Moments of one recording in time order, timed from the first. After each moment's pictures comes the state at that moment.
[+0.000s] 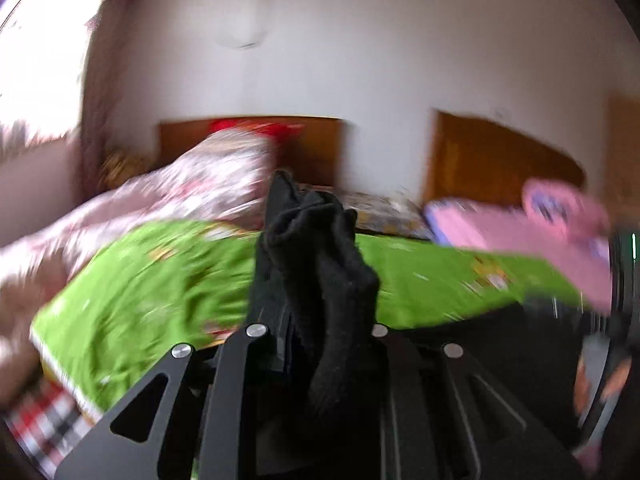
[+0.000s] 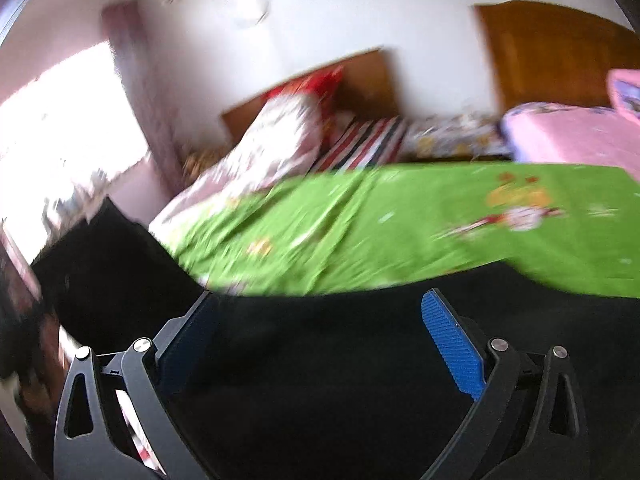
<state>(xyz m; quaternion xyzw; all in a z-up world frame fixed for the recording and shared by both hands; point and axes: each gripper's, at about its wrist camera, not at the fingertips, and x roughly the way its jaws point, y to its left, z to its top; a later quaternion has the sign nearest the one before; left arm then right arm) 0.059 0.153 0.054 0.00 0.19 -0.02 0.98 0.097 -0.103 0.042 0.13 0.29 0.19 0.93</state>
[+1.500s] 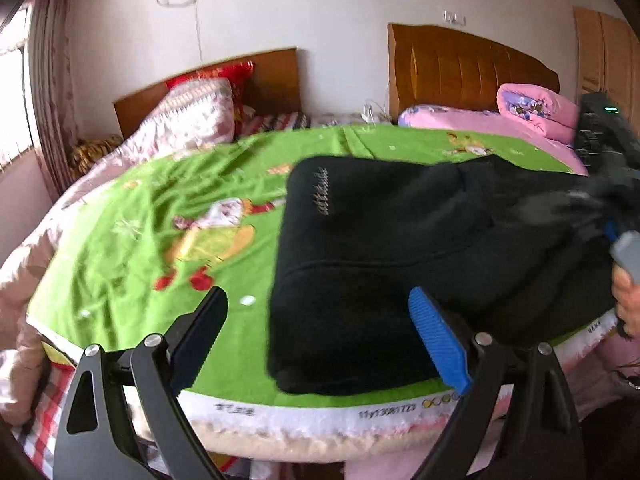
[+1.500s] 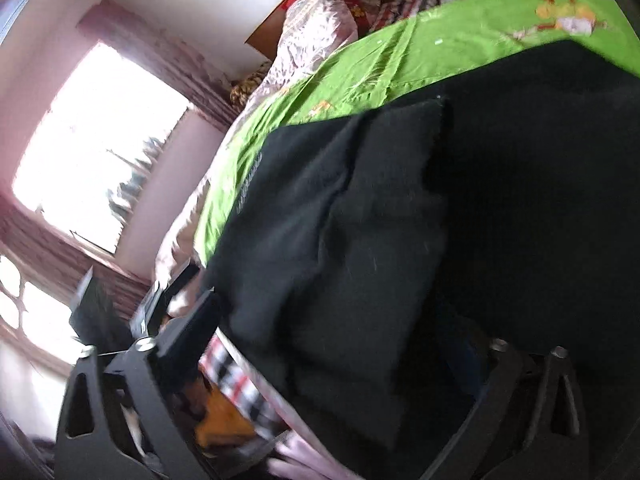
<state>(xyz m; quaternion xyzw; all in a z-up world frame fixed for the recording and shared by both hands) 0.017 0.163 -0.031 0.07 0.30 -0.06 0.95 0.077 -0.049 -0.040 0.24 0.49 0.33 0.77</state>
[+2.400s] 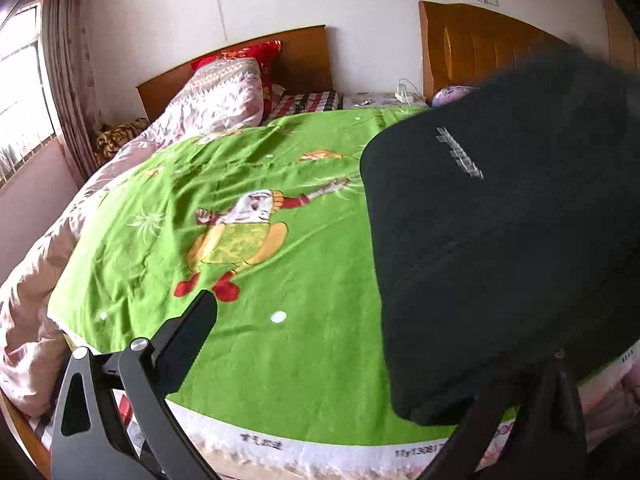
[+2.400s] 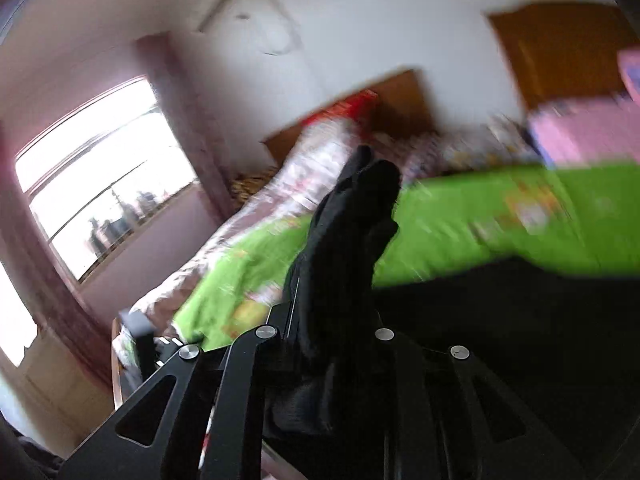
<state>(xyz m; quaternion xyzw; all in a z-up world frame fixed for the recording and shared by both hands) 0.052 0.166 -0.036 0.07 0.35 0.00 0.93 0.039 -0.122 0.034 0.20 0.30 0.26 0.89</state>
